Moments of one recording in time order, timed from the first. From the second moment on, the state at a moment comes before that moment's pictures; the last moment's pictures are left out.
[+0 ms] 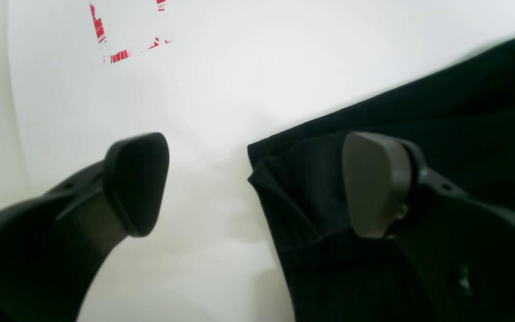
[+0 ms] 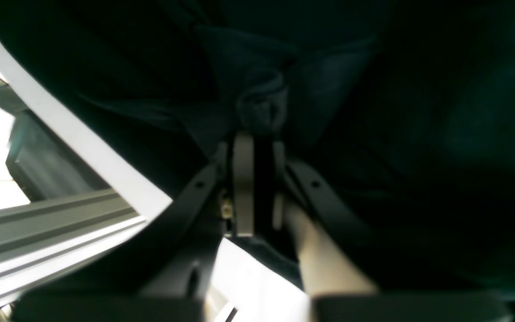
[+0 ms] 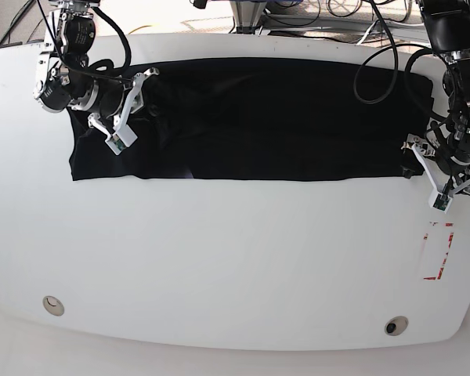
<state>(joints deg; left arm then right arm) 0.4 -26.5 -17.6 95.0 -13.4 -31.2 54.6 -15.7 17.3 15.5 109.1 51.2 36.1 -77.5</state>
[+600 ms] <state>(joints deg) 1.2 -26.5 -17.5 95.1 -13.4 -31.2 54.6 -18.2 22.4 15.6 113.0 53.1 36.1 -77.1</state>
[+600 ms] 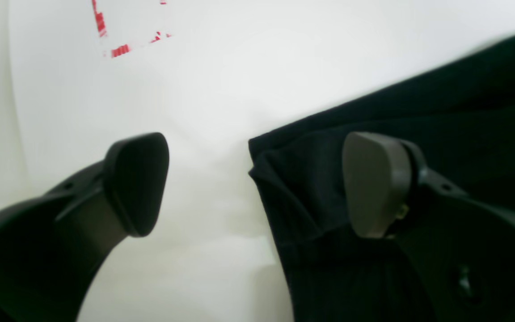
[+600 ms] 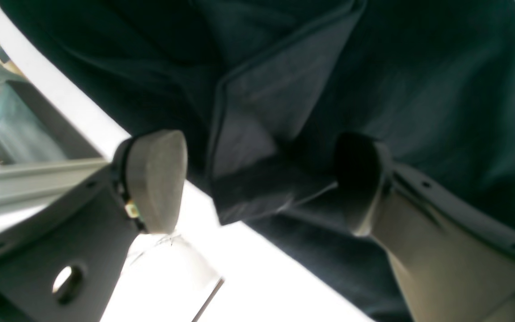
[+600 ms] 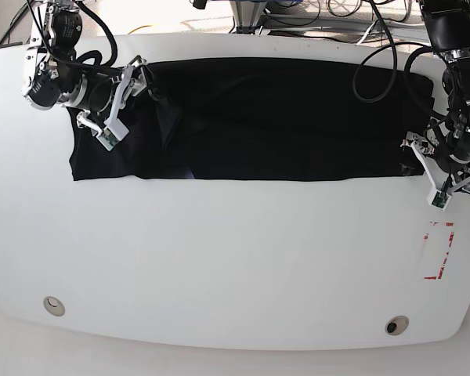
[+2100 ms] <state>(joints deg) 1.5 -25.4 -17.5 95.2 -13.4 -31.2 54.6 -21.9 18.3 5.7 112.3 25.1 38.6 -59.7</state>
